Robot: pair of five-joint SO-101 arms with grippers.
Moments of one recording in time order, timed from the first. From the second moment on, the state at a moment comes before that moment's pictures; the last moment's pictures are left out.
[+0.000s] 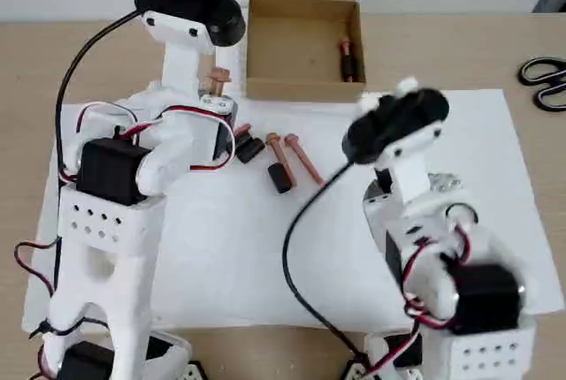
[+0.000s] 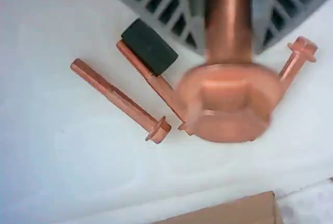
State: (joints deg) left arm 13.4 -21.5 -7.6 86.2 5.1; right arm -9.9 -58.5 25.1 85.2 15.3
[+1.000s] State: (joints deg) left arm 13.6 -21.7 -1.8 81.7 15.7; right arm -21.8 -102.8 91.0 34.8 -1.2
